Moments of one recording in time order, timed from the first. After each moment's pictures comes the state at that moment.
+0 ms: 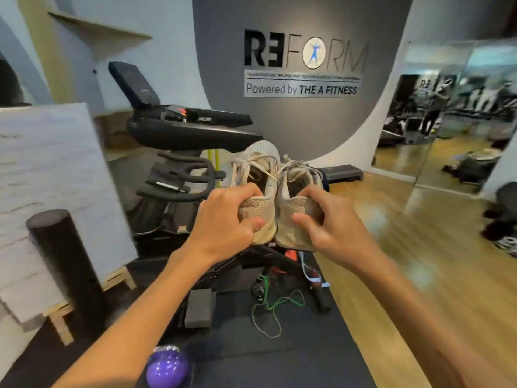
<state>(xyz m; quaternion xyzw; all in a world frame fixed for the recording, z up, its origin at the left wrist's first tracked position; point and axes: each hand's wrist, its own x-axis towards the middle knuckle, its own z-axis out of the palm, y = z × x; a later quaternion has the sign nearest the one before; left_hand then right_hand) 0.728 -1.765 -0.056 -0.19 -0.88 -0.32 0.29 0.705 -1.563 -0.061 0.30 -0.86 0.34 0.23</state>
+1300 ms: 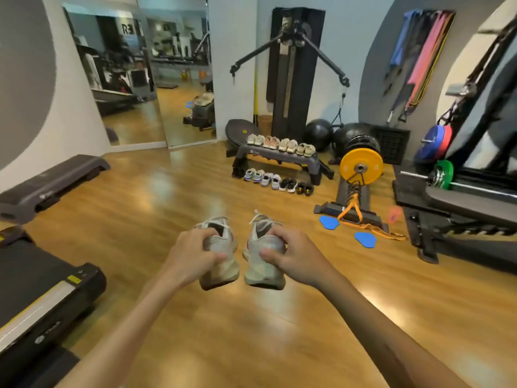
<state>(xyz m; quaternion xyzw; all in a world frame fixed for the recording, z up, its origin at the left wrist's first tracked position) 0.144 -0.978 -0.189 -0.44 -0.83 -0.33 -0.10 0.319 -0.841 -0.183 -0.22 -0.89 0.34 0.19</state>
